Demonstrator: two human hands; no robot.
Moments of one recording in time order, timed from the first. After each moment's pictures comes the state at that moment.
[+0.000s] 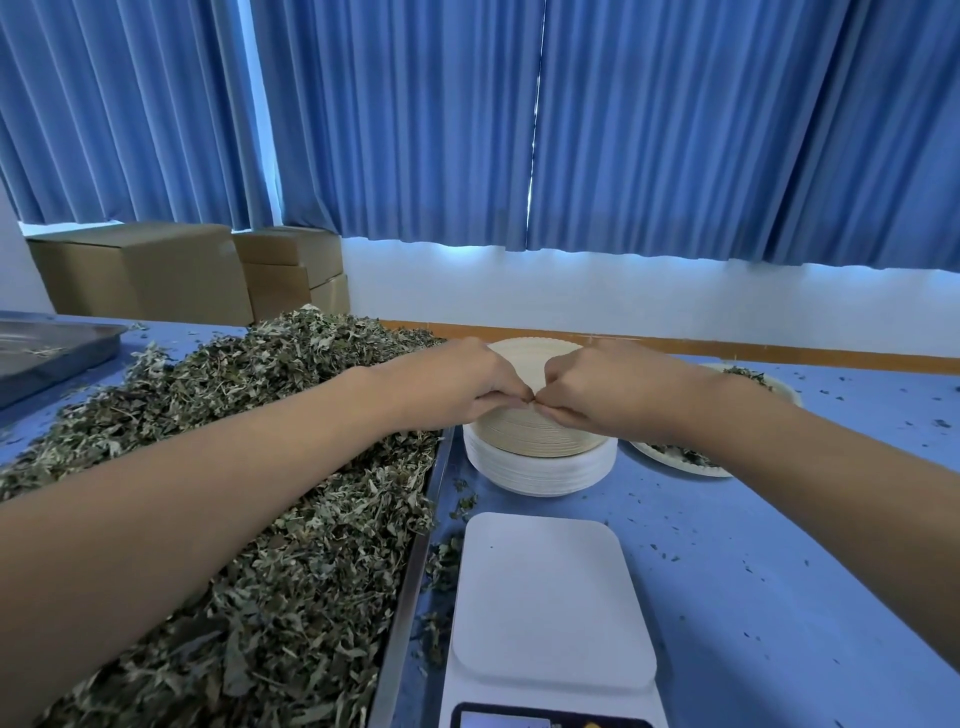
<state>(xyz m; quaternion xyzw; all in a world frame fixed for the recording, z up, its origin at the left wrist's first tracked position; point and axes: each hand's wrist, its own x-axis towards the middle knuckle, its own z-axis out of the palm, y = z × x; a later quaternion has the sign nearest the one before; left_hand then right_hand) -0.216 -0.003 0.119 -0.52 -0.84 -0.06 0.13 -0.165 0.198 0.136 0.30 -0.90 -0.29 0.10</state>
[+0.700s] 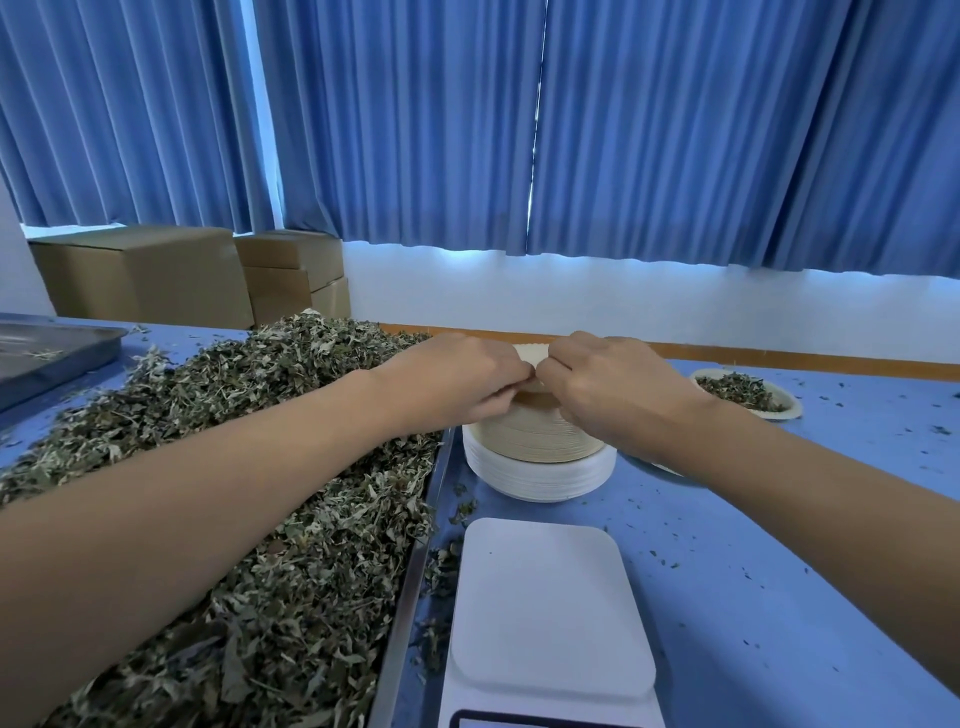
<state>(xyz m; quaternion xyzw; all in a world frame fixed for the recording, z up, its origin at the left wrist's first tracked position) -0.208 -0.002 0.122 -0.49 -0.83 0.03 0.27 -0.164 0.205 0.122 0.32 -0.88 -0.19 0.30</state>
